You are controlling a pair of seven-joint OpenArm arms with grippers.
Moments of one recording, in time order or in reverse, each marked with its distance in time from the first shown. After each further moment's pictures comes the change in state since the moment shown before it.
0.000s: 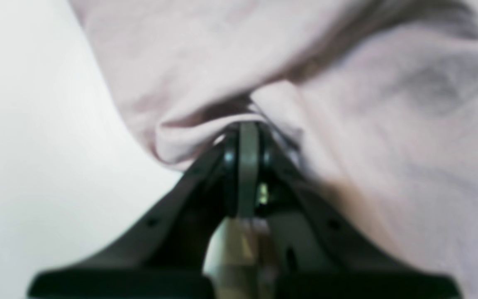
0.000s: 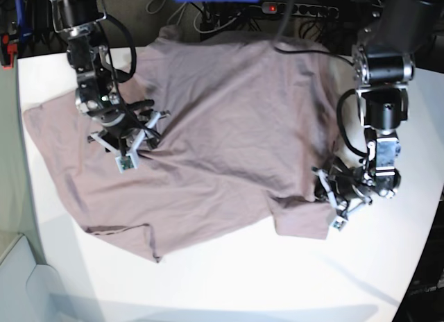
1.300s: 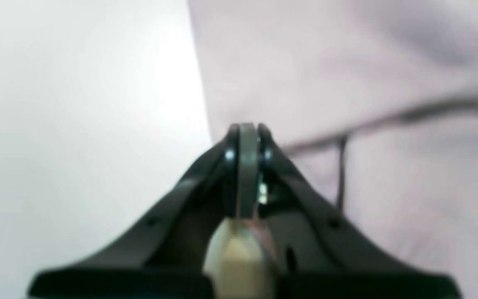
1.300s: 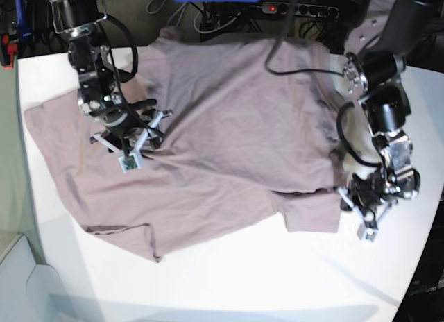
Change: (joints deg) left arm -2.0 2.9 -20.3 9.0 3.7 0.6 9.5; right arm 0.2 0.3 -1.5 0.0 0.0 -0.1 0.2
